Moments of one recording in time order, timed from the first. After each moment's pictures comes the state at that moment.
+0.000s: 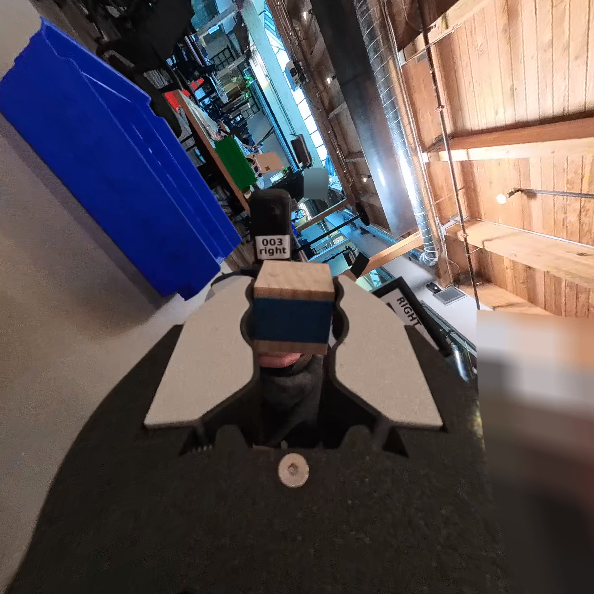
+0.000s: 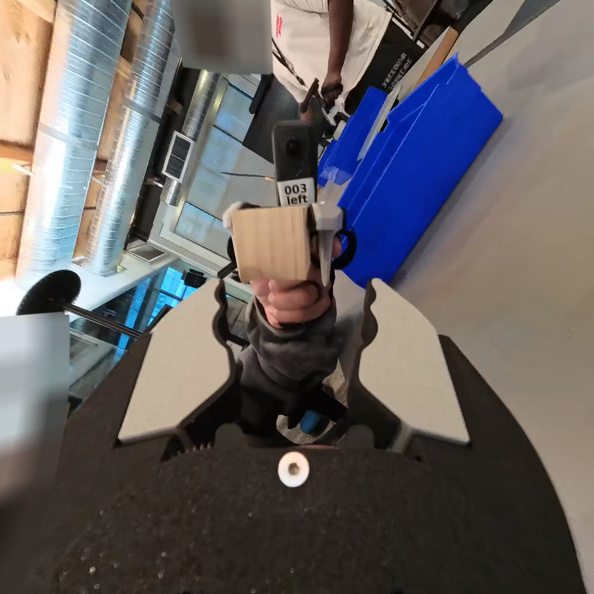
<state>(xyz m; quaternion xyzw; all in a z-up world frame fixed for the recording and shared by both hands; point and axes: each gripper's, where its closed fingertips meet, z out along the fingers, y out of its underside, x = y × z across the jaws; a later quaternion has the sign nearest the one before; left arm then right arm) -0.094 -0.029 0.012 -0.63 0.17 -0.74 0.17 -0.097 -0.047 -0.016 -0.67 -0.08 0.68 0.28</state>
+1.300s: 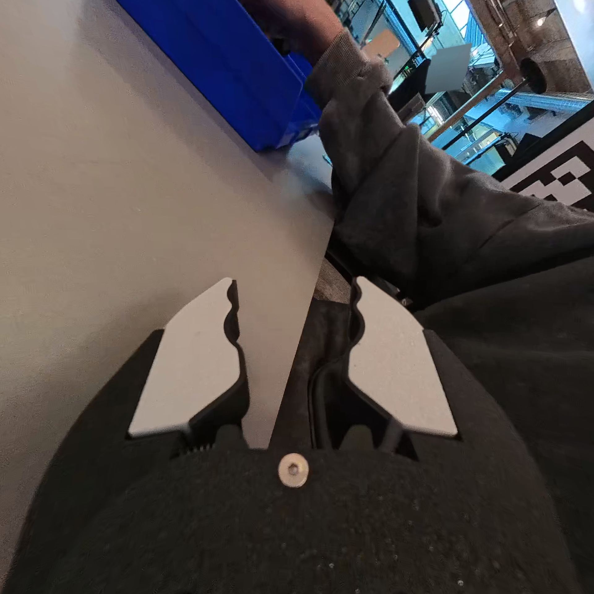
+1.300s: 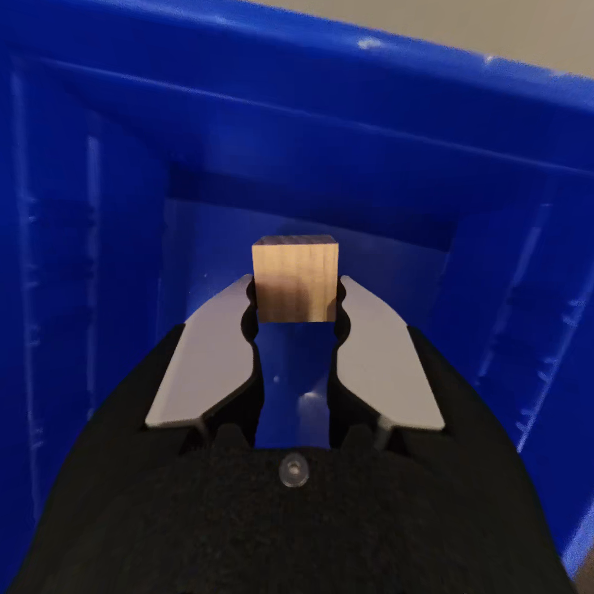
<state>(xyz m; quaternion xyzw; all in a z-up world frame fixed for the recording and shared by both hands) -0.162 -0.133 -0.115 -0.73 0.32 -0.55 0.25 0.223 0.136 -0.172 -0.98 -0.01 0.01 0.18</state>
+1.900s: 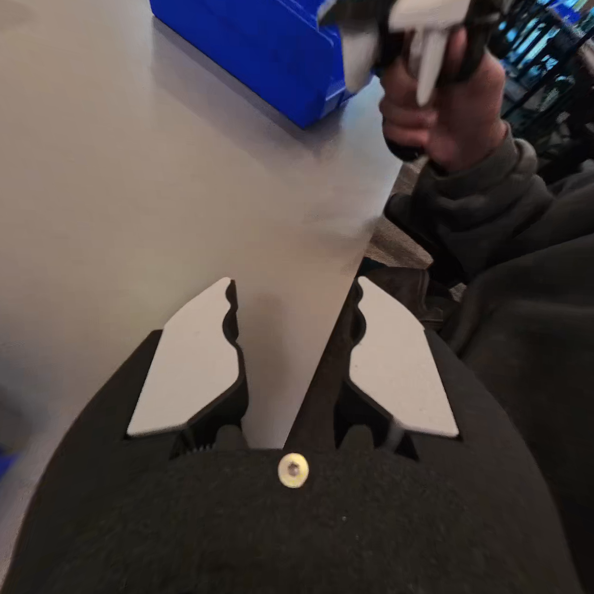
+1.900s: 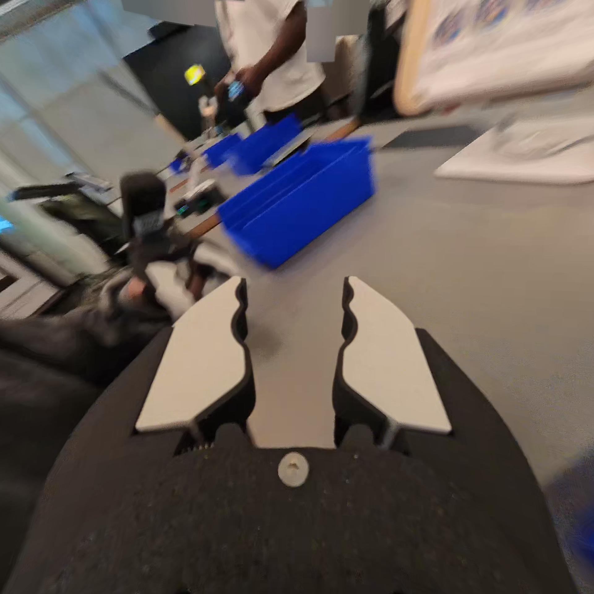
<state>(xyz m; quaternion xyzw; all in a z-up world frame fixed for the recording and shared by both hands) -0.190 -0.133 -0.103 -0.76 0.41 -0.39 0.32 -0.047 -0.083 -0.040 -0.72 -0.23 0.45 0.48</state>
